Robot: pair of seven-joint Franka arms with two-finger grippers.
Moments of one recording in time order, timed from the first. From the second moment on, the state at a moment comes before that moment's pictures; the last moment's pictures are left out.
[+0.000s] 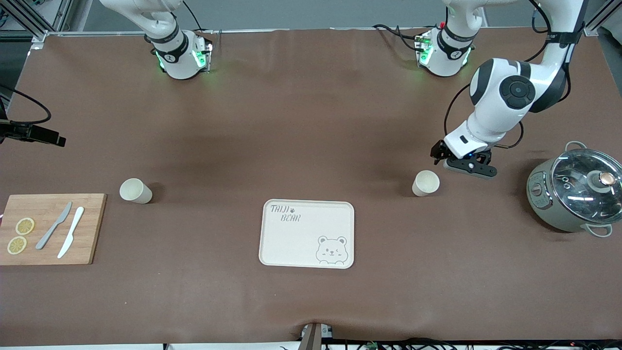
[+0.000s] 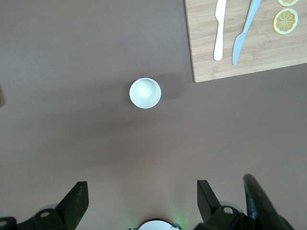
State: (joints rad) left arm 0.04 0.05 -0.27 -2.34 0.04 2.48 0.04; right arm -0.03 0.15 -0.13 -1.48 0.01 1.43 0.00
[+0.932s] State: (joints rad) left arm 0.05 0.24 -0.27 -2.30 0.04 2.69 0.06; right arm -0.05 0.27 -0.13 -1.60 -0.02 1.65 0.00
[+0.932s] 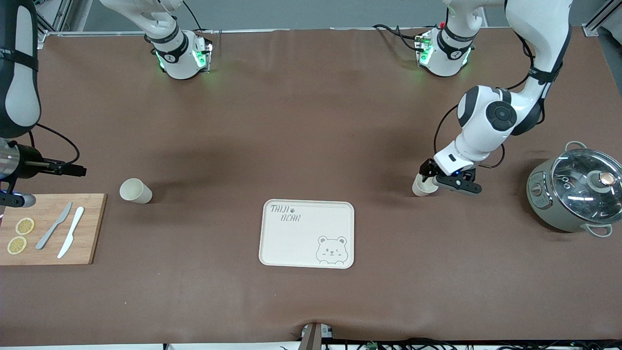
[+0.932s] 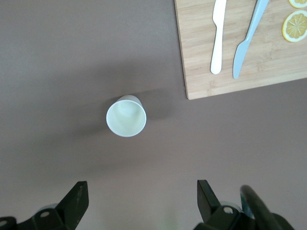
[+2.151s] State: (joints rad) left arm 0.08 0.37 -0.27 -2.27 0.04 2.77 0.10; right arm -0.05 0.28 -0.13 -1.85 -0.02 1.95 0.00
